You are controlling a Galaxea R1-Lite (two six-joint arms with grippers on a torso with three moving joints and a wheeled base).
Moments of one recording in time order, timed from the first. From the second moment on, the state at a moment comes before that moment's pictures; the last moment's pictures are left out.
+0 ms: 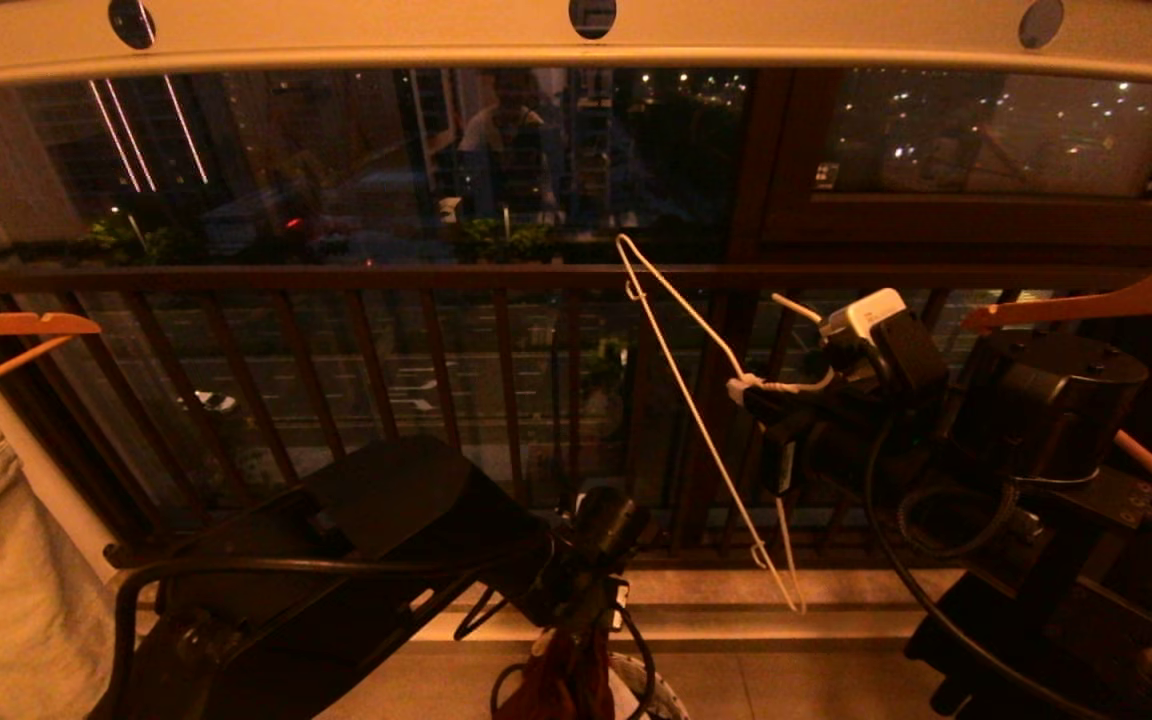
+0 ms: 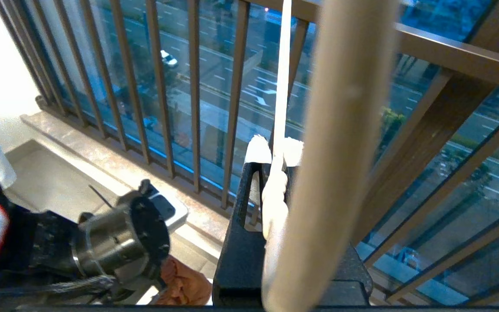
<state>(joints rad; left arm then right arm) -0.76 2.47 -1.47 -0.01 0.35 -0.39 0.54 1.69 -0.68 -1.01 -0.05 -0.16</state>
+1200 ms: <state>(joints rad) -0.76 2.55 -1.59 -0.01 0.40 -0.34 0.54 1.69 -0.67 -1.01 -0.05 -0.16</state>
